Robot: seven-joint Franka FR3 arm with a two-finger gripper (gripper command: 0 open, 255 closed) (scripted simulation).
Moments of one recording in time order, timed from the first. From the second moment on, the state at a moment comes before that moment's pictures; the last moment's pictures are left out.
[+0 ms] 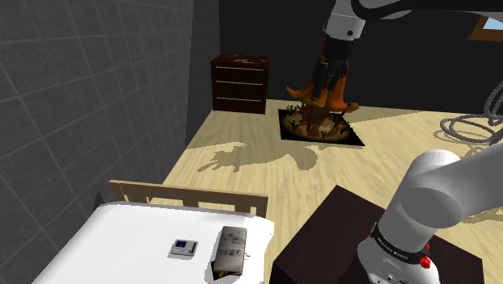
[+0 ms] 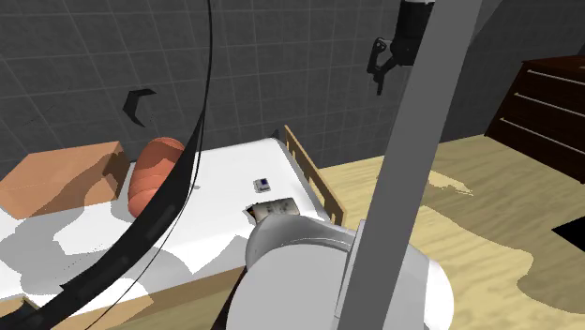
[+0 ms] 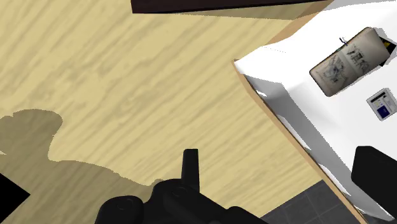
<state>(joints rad) -0.02 -0.75 -0.07 -2.29 -0.09 1.66 -0.01</state>
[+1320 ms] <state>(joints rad) 0.10 -0.42 0.12 -2.48 0.01 2.12 0.18</state>
